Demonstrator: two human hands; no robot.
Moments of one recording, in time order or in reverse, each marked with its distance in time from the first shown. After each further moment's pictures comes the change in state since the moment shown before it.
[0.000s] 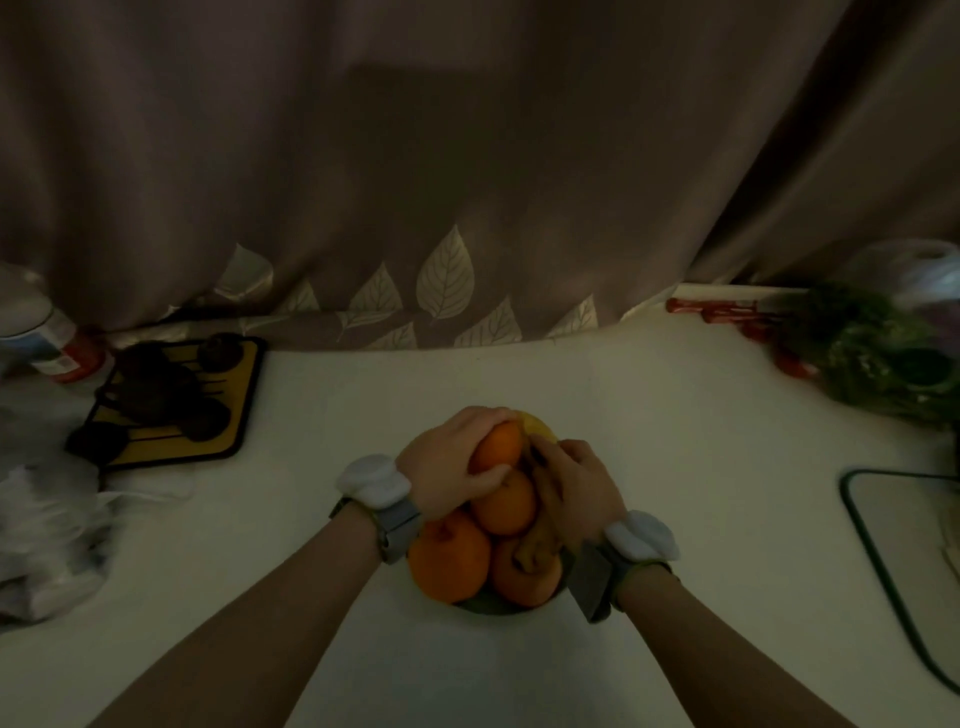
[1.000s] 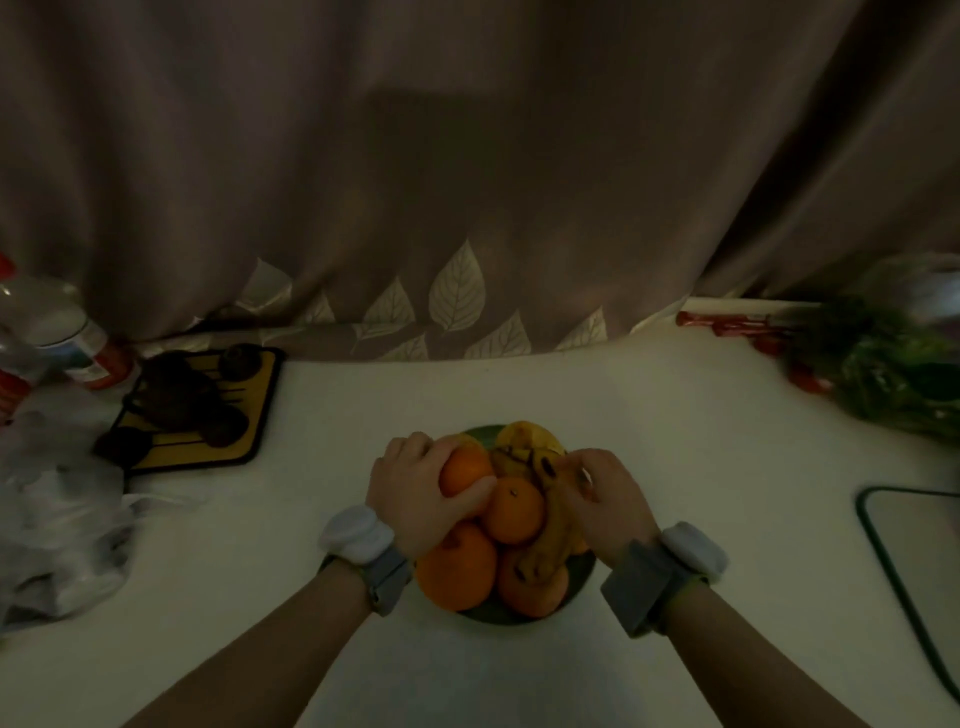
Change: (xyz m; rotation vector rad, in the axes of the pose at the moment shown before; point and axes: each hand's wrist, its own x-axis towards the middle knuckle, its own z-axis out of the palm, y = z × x) left_hand -0.034 -0.003 0.007 0.215 0.327 -0.293; right_hand -0.014 -0.008 -0.020 0.248 0.122 0.066
